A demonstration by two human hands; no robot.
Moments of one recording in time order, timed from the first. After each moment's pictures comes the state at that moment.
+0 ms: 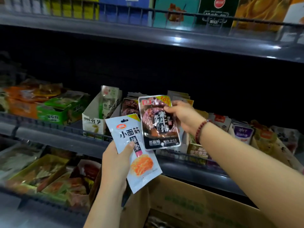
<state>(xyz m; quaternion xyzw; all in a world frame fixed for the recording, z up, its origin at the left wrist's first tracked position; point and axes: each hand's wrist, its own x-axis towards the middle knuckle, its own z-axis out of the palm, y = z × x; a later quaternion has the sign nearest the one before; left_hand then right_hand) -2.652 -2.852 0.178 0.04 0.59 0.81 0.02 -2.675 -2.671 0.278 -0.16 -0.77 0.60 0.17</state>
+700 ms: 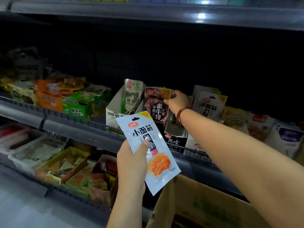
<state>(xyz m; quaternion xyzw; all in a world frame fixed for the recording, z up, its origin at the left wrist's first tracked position) -2.677 -2.873 0.164 -0.01 0.58 0.82 -0.01 -2.804 -2.707 0.243 -0.18 -0.87 0.38 0.27</state>
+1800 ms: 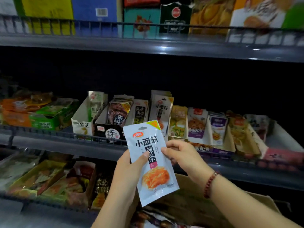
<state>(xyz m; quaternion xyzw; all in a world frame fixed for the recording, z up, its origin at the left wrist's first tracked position) -2.572 -2.824 0.192 0.11 0.60 0.78 0.15 -2.534 -2.671 0.215 -0.14 -0.79 0.59 0.12</state>
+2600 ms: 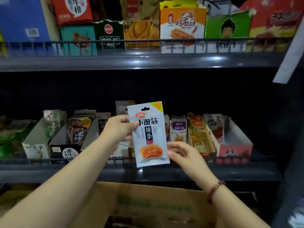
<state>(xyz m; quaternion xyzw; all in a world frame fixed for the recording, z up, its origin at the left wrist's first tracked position) -2.608 -2.697 0.285 0.23 0.73 0.63 0.11 -2.456 -2.552 0.212 -0.12 -0.81 0.52 0.25</state>
